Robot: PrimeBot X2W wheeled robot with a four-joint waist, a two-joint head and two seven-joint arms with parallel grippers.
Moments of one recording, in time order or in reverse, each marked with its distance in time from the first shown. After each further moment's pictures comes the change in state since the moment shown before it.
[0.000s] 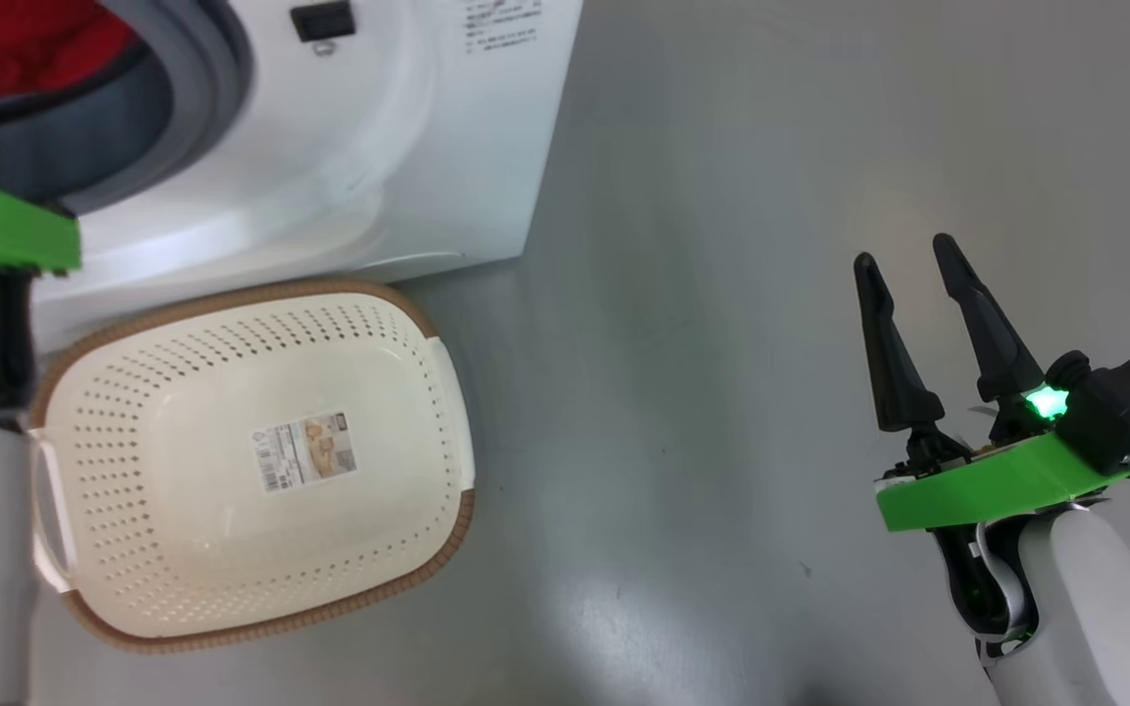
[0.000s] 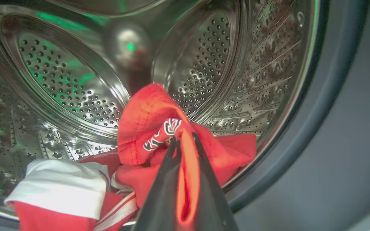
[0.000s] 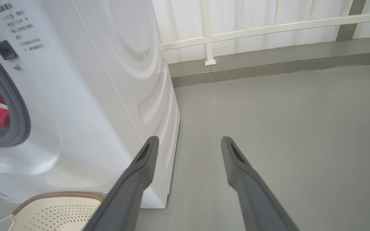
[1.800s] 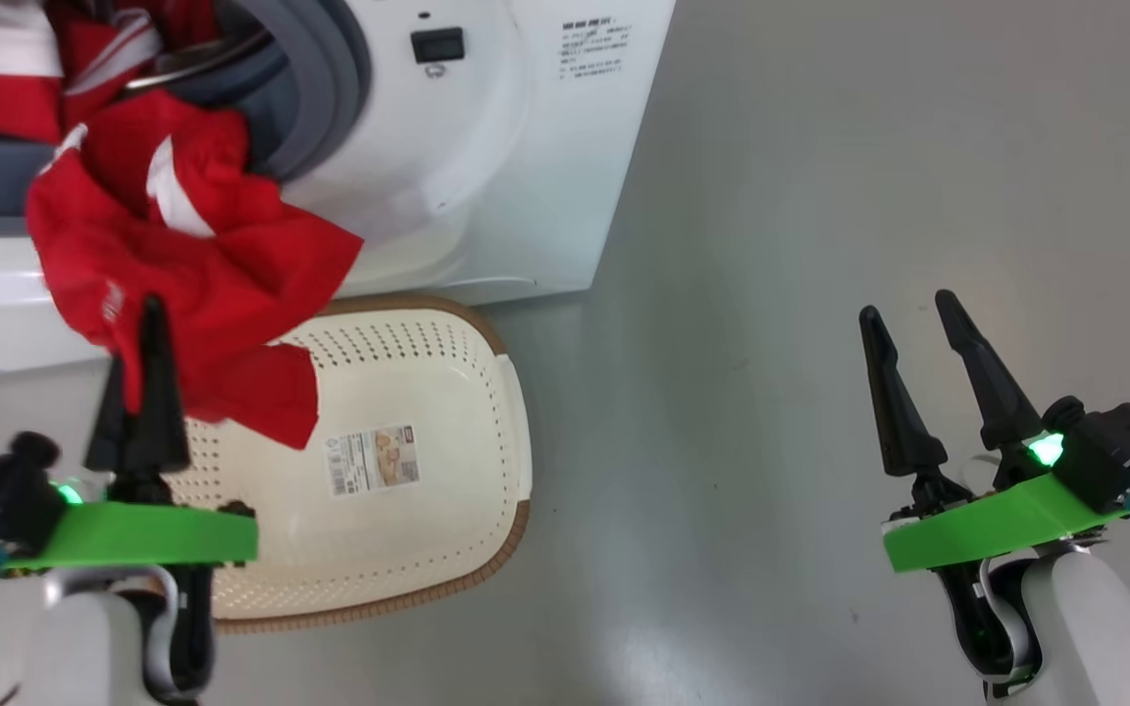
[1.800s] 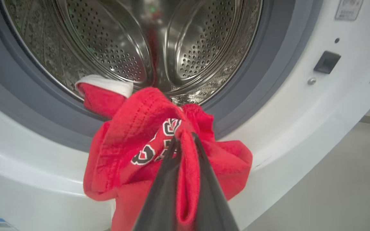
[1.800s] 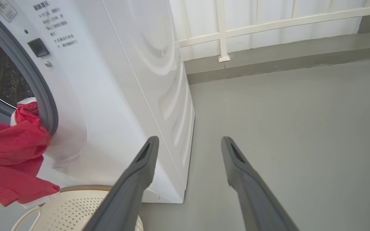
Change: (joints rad) left arm 0.553 -0.232 0.111 -0.367 0.118 0.000 0.000; right arm 0.074 -0.003 -0.012 0.014 0.001 0.000 0.000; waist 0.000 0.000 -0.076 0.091
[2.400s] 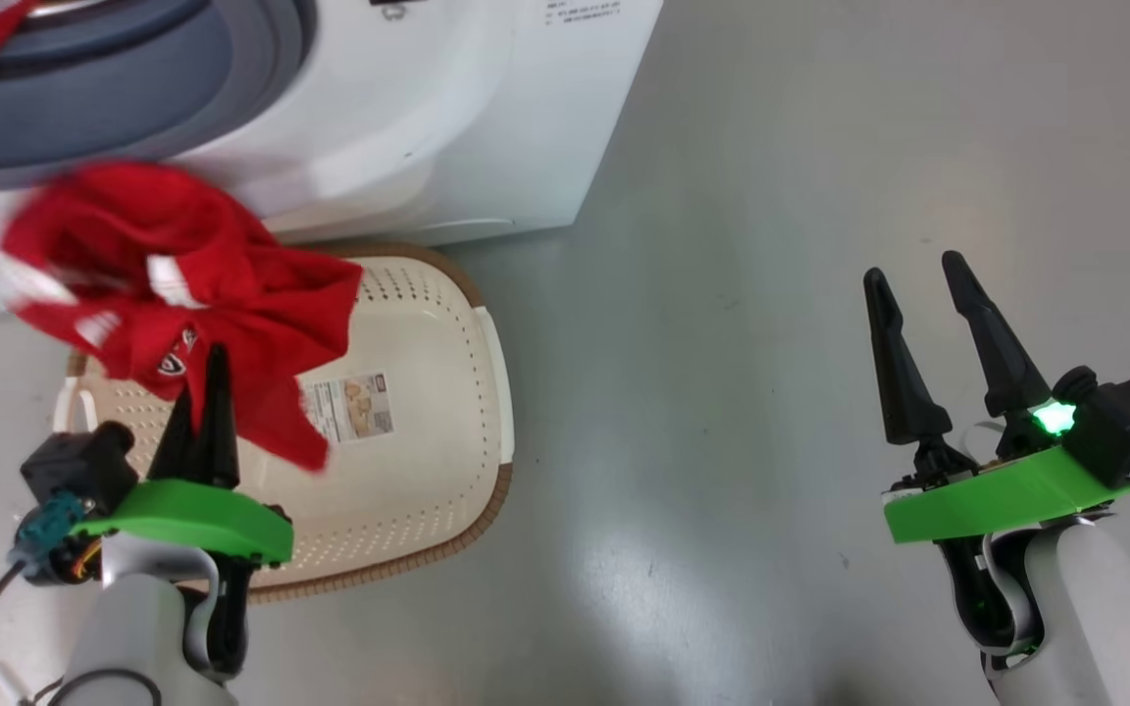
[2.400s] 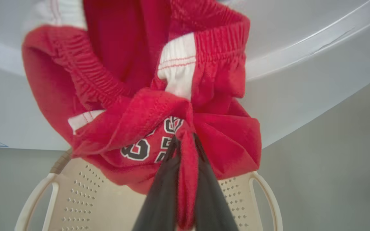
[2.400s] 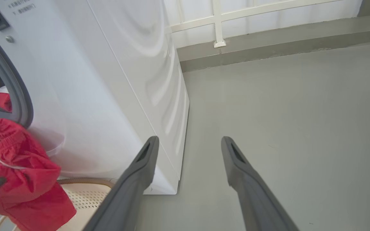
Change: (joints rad) left arm -0.102 0.007 -0.057 0.348 -0.021 0.000 0.000; right arm -0.044 0.005 -0.004 -0.018 0.000 0.000 0.000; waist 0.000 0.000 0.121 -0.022
